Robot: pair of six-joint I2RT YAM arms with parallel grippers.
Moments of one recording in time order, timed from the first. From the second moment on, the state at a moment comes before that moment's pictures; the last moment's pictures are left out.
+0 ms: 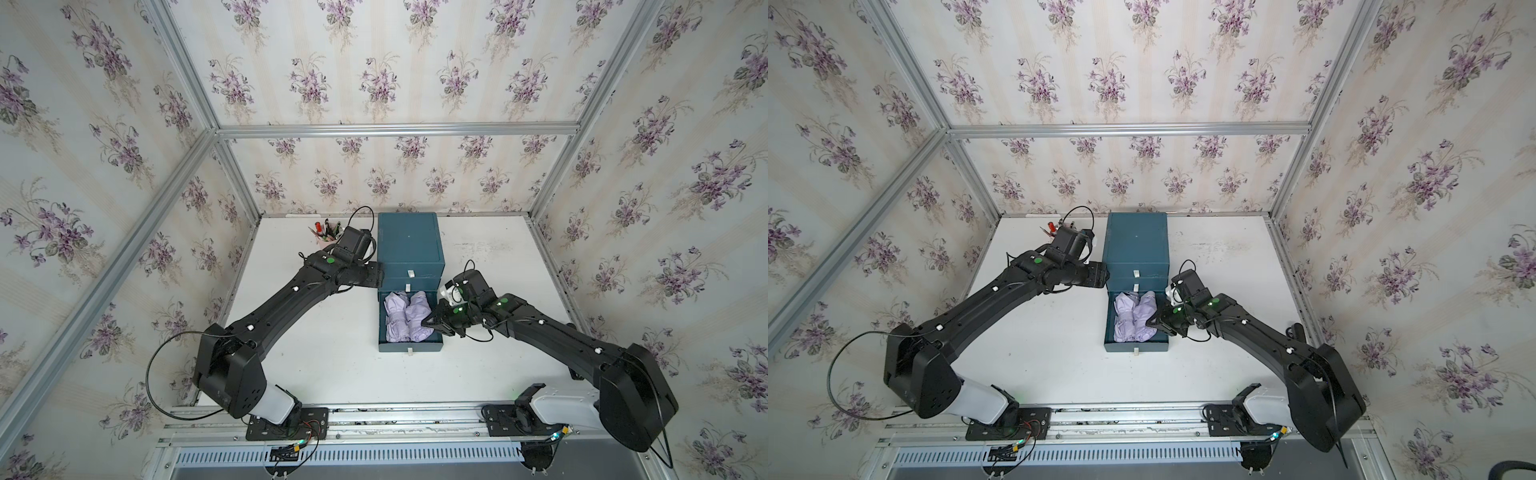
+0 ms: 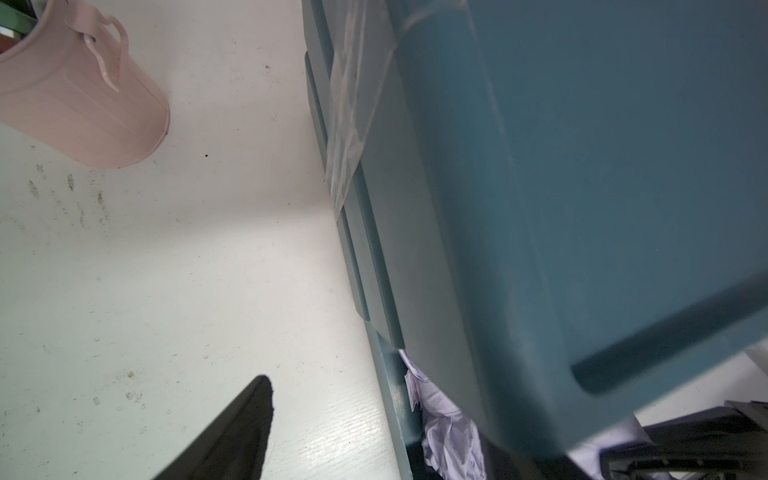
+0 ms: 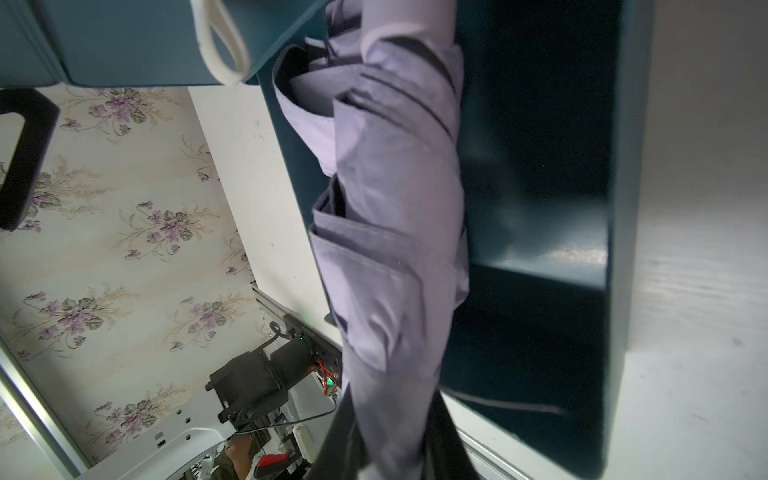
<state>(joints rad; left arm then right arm) -0.53 1.51 1.30 -0.72 0.02 -0.36 0.60 1.31 0.78 -0.45 -0.53 0.96</state>
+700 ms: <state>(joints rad) -0.50 1.56 1.44 -0.70 0.06 -0.39 0.61 1.25 0.65 -0.30 -0.56 0.99</state>
